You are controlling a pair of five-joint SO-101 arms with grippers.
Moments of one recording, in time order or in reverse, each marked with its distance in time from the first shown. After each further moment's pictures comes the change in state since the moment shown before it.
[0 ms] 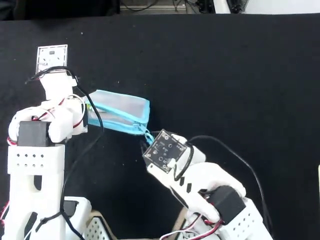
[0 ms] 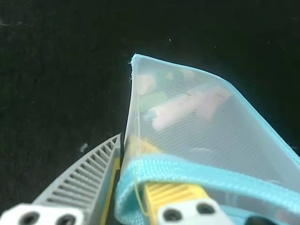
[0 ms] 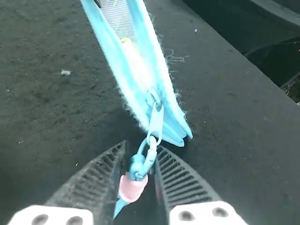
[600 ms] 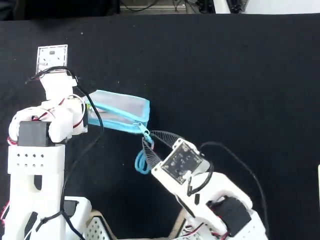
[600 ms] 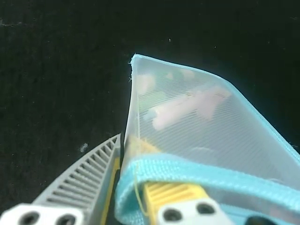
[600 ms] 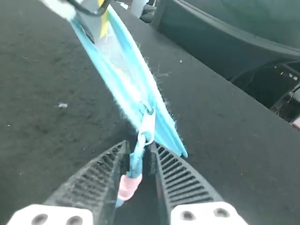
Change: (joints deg) left arm 0.0 0.0 0.0 0.0 0.0; right arm 0.0 -16.4 7.7 -2.1 -4.9
